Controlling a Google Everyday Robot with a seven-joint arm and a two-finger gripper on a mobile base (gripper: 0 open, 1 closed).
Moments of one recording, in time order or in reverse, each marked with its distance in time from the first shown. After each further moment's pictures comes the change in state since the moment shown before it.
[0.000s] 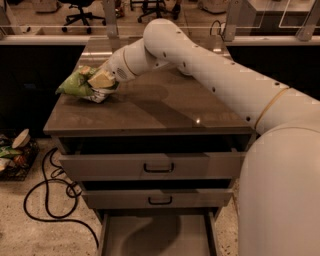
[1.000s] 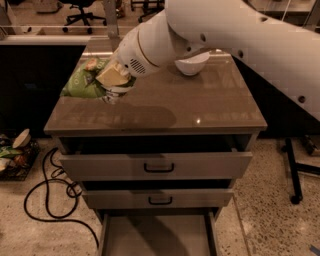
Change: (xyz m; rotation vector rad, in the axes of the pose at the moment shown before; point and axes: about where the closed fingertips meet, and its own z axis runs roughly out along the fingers) arm -0.042 0.098 -0.126 0.098 0.117 -0.114
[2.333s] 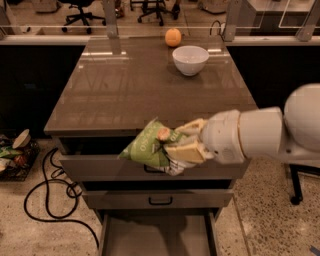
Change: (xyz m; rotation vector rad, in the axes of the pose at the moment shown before) arm 0.168 0.105 -0.106 -0.042 -0.102 0.218
